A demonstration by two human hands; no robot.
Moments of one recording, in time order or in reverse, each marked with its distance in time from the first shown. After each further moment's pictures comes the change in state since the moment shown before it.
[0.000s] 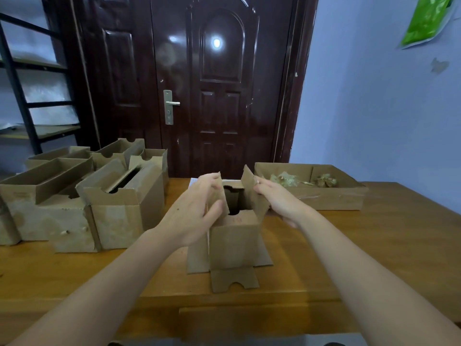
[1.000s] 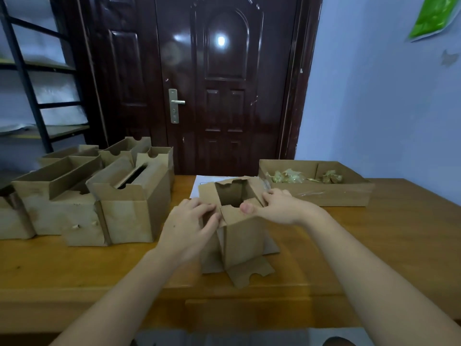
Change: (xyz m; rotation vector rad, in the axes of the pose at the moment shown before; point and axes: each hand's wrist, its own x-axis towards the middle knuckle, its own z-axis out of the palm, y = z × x) left_hand -0.039 -0.011 0.022 0.137 0.091 -0.194; right_hand -0.024 -0.007 -0.001 -0.905 -0.103 0.083
